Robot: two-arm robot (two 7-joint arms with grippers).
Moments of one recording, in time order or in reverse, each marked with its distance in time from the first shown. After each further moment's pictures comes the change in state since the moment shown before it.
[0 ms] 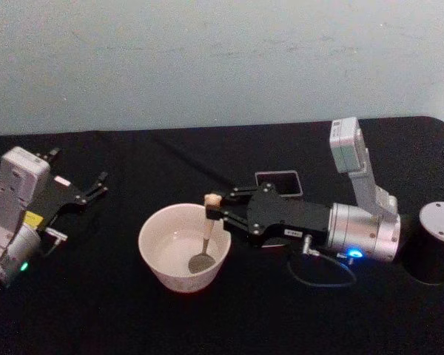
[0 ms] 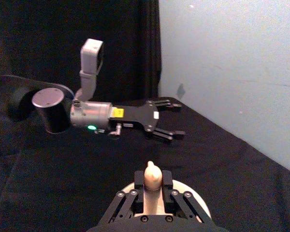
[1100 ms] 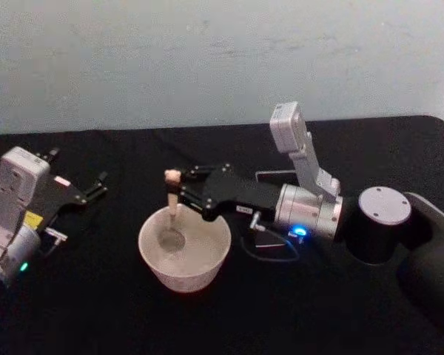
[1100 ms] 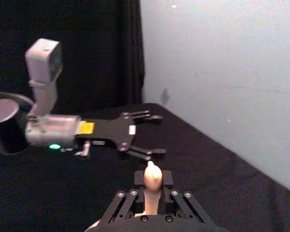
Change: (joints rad) left arm 0.000 0.000 0.000 0.000 0.000 0.000 0.000; right arm 0.127 -0.185 -0.054 0.216 -0.064 -0.045 -0.077
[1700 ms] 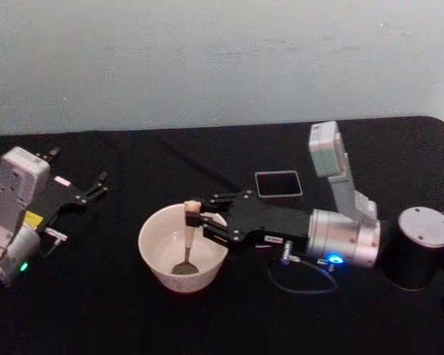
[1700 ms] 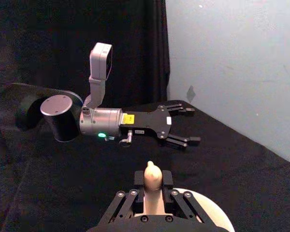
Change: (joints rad) left arm 0.000 0.000 0.000 0.000 0.000 0.000 0.000; right arm -0.125 0.151 0.020 -0.221 0.082 0.063 0.063
